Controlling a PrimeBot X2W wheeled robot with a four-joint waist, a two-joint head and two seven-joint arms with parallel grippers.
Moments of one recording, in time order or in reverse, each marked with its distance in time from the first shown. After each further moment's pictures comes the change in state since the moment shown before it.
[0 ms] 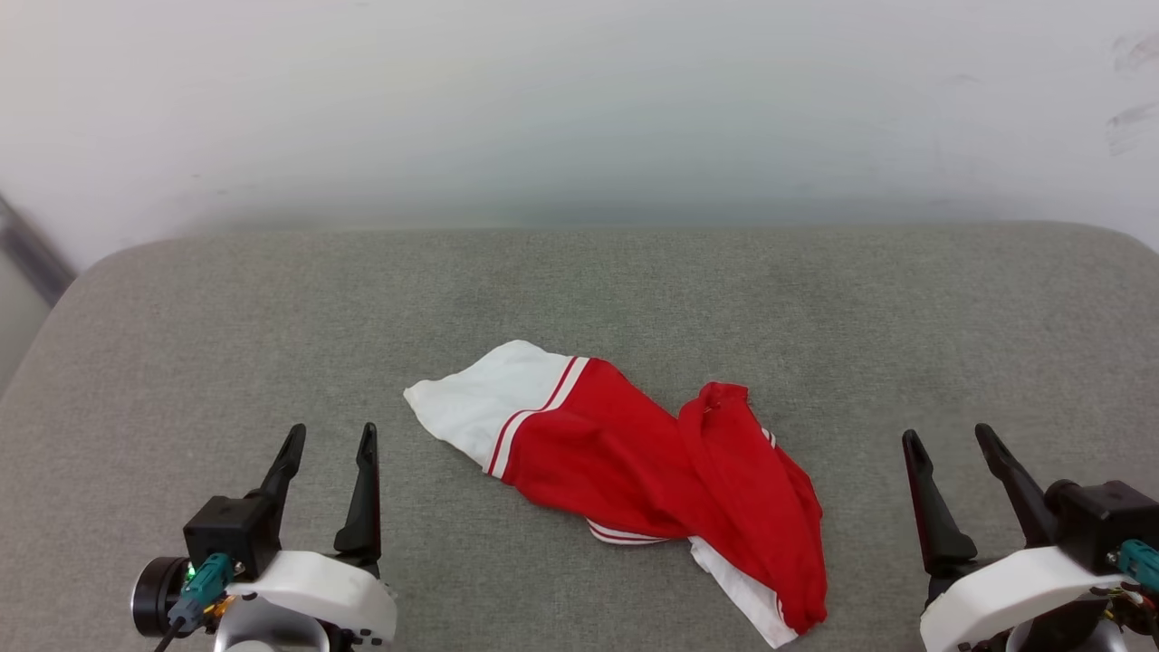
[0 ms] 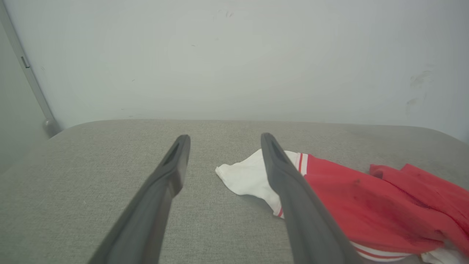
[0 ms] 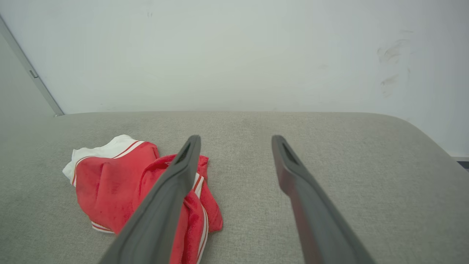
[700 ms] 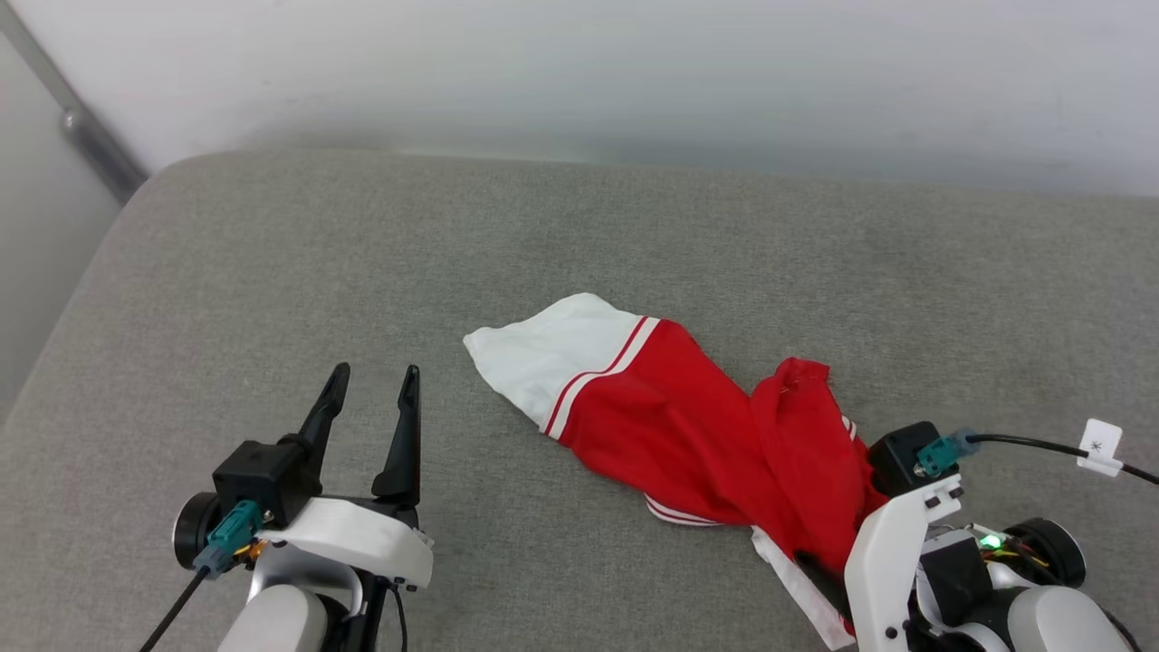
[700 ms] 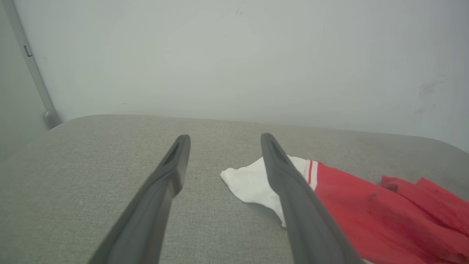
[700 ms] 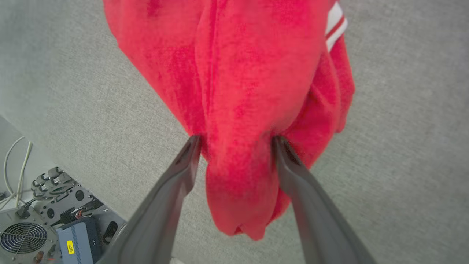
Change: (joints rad) left arm -0.101 -0.083 0.015 0.035 0.035 -0.074 -0.001; right arm -0.159 -0.142 0.240 0.074 0.186 0.000 0.805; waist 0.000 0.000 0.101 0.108
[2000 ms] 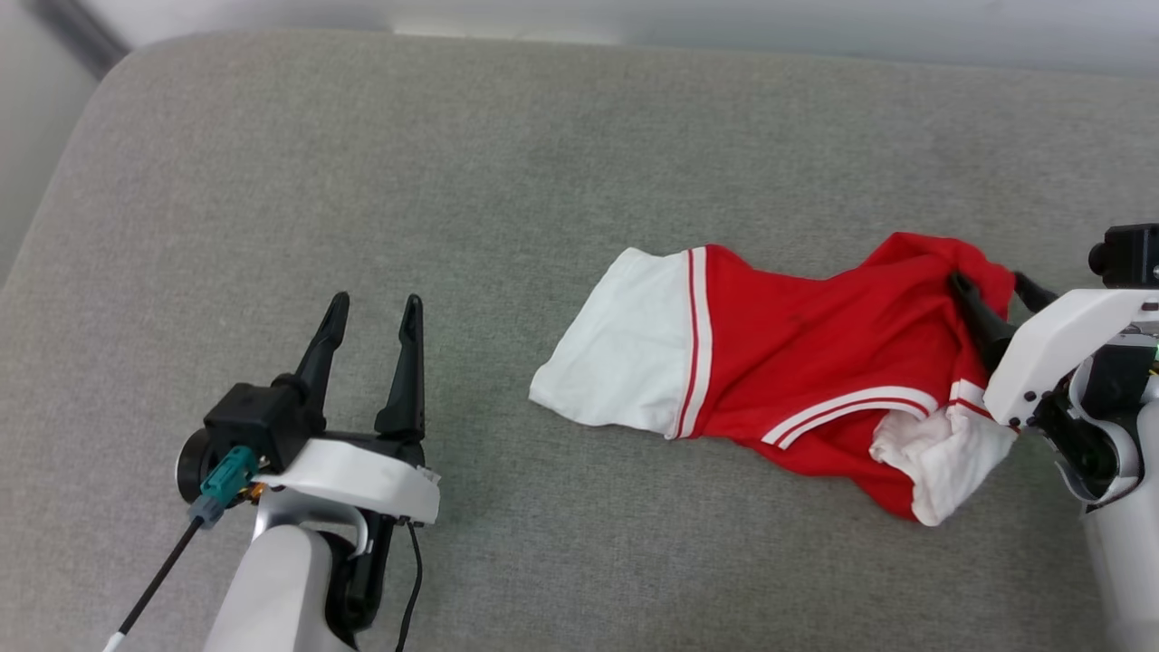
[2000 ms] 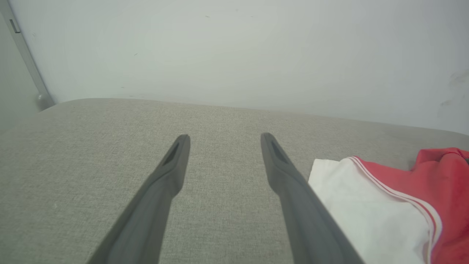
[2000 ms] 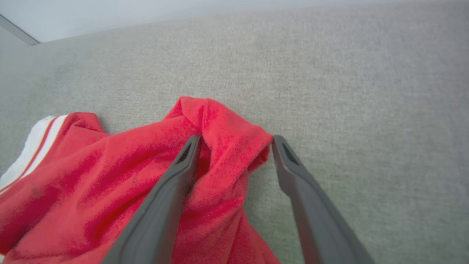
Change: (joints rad) left arm -0.100 -0.159 0.181 0.054 0.158 -0.164 0.000; right arm -0.424 -0.071 -0.209 0.488 0.083 0.000 -0.509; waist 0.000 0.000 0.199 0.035
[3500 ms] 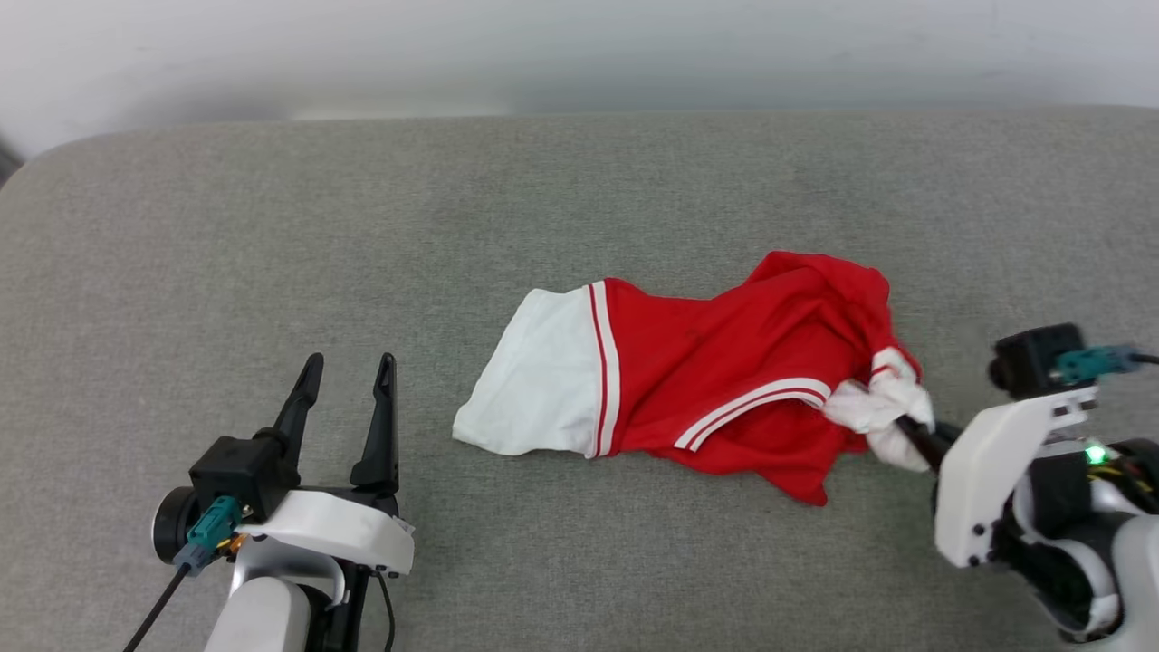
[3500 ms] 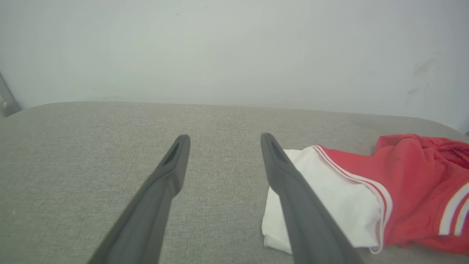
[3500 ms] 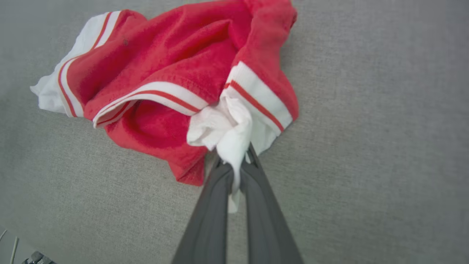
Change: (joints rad) left arm 0.098 0.024 0.031 -0.003 0.018 0.007 0.003; right arm 0.314 0.060 0.055 -0.493 -0.039 0.000 0.412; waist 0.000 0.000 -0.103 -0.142
